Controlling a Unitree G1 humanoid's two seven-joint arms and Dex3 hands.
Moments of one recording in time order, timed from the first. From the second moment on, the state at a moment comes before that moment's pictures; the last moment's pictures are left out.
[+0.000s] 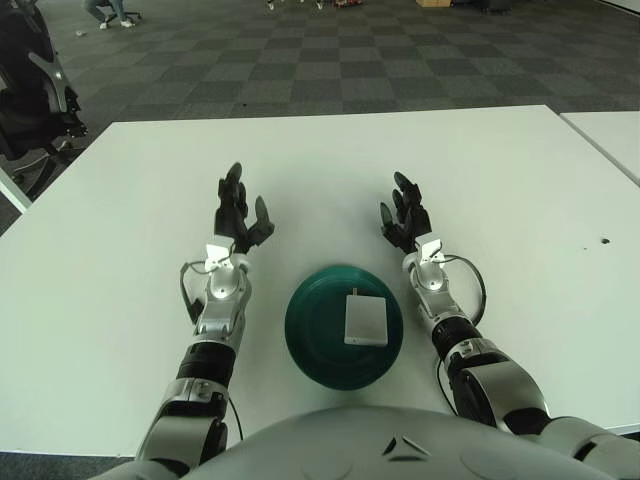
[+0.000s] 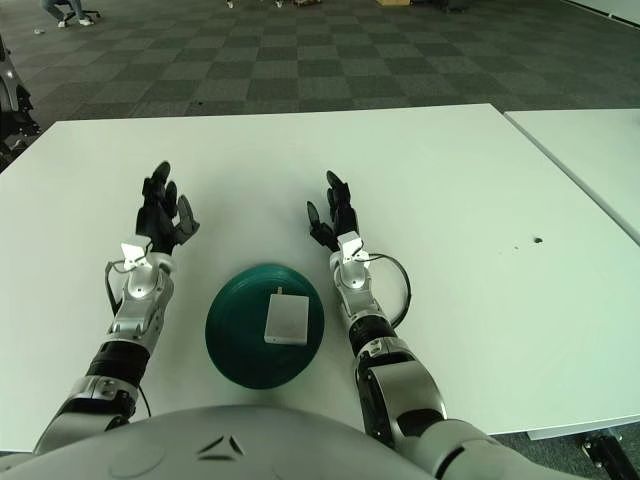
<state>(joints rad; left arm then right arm) -0.13 0.08 0.02 0.53 -0.07 -0.46 0.18 -0.38 0.06 0.05 0.98 -0.07 -0.60 -0.17</state>
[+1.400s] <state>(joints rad) 0.10 0.05 -0.05 0.35 0.20 -0.77 0.31 -0.27 0.06 0.02 0.79 0.05 -0.92 -0.02</state>
